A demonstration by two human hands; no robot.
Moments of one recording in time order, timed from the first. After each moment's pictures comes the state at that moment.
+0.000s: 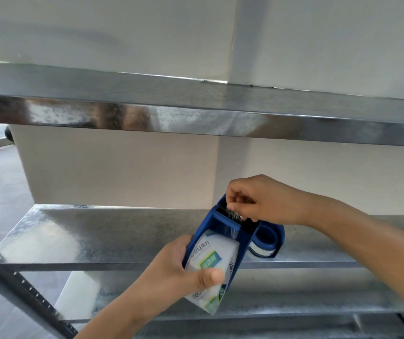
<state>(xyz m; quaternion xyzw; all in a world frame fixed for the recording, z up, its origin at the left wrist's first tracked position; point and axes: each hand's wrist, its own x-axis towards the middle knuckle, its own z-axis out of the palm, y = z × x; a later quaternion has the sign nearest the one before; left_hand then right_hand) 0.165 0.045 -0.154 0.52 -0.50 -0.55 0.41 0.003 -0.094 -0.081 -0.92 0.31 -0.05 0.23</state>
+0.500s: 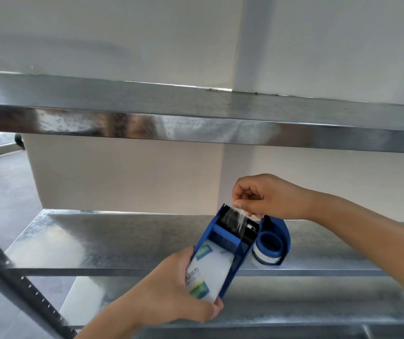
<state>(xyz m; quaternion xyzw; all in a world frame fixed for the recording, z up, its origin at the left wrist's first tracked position) 0.174 0.048 -0.152 0.56 -0.55 -0.52 0.32 0.003 -0.110 -0.078 -0.90 0.30 -0.08 0.32</state>
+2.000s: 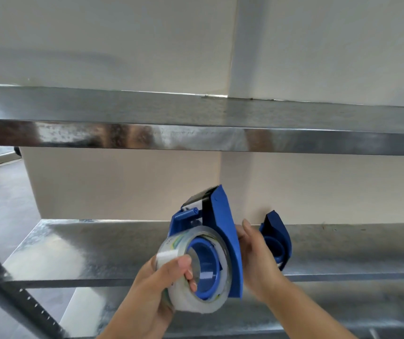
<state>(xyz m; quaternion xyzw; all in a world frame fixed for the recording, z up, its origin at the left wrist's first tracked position) 0.167 0.053 -0.147 0.40 -0.26 -0.61 0.63 0.021 -0.054 -0.180 -0.51 0.28 -0.36 0.73</state>
